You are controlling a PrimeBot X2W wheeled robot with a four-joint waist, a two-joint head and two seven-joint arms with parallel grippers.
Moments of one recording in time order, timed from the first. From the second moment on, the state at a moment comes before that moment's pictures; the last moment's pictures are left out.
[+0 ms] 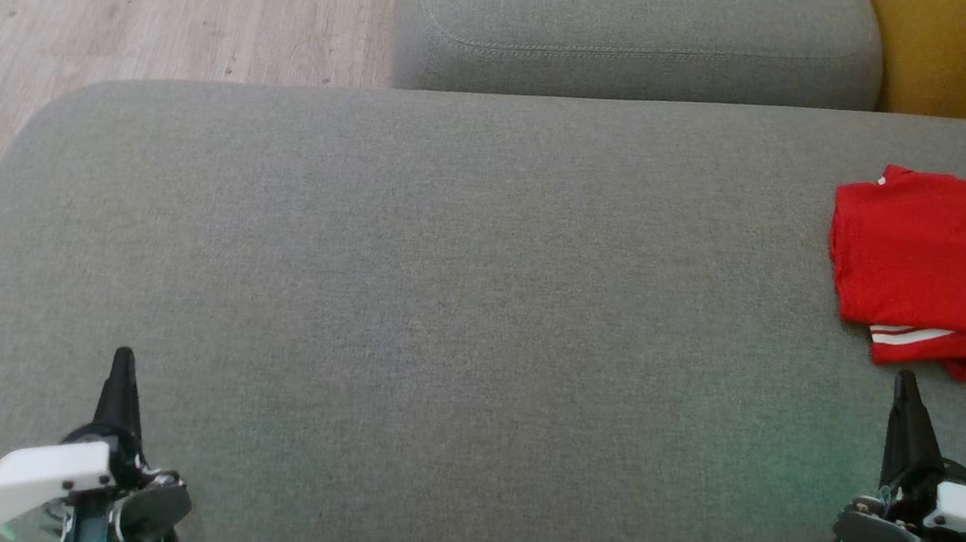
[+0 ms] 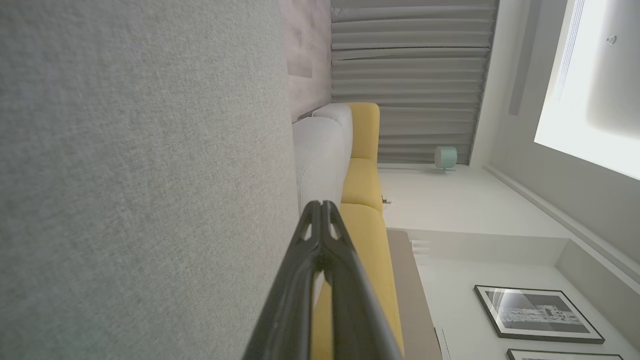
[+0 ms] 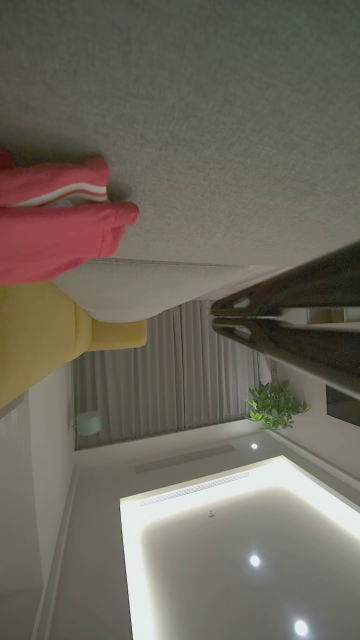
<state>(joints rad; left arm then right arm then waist) -0.06 0.06 0.05 0.27 -1.64 -0.12 0.09 -0.05 -0.05 -0.12 0.28 1.62 0.13 0.09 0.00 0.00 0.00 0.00</state>
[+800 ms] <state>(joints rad) -0.06 0.06 0.06 0.27 -1.64 -0.12 0.09 -0.05 -0.05 -0.12 0.28 1.62 0.13 0.10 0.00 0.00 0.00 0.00</state>
